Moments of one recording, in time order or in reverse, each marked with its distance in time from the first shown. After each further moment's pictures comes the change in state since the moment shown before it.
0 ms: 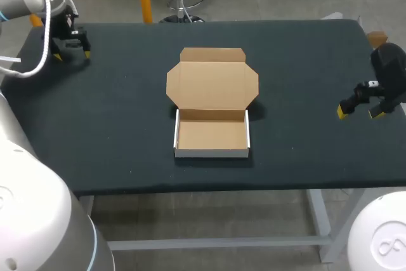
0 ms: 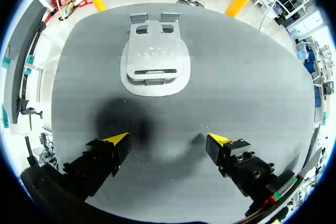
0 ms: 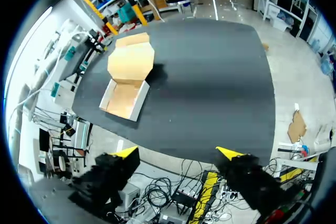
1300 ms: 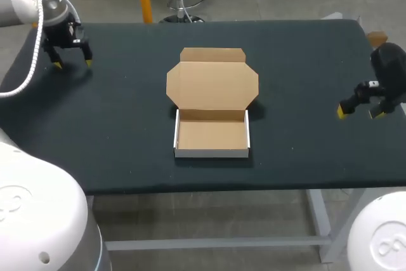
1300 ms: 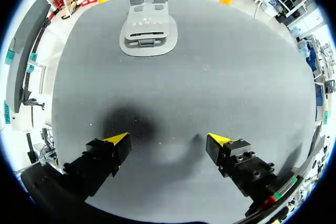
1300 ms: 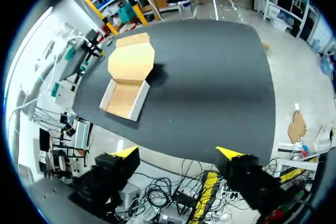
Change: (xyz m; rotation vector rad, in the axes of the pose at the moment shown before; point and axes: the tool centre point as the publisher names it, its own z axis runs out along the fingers) left arm 0.015 0.050 -0.011 -0.004 -0.021 -0.003; right arm 0.000 0.000 0.000 -0.001 0.002 -0.001
